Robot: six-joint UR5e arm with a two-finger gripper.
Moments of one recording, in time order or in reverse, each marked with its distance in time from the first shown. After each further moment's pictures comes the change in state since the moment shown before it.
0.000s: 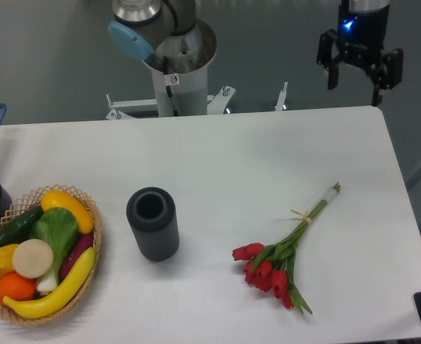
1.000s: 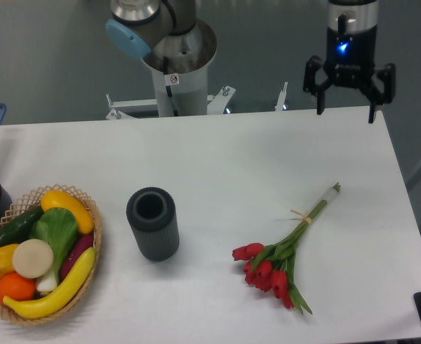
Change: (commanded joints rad) arm -0.090 -0.051 -0.071 0.166 -0.041 -0.471
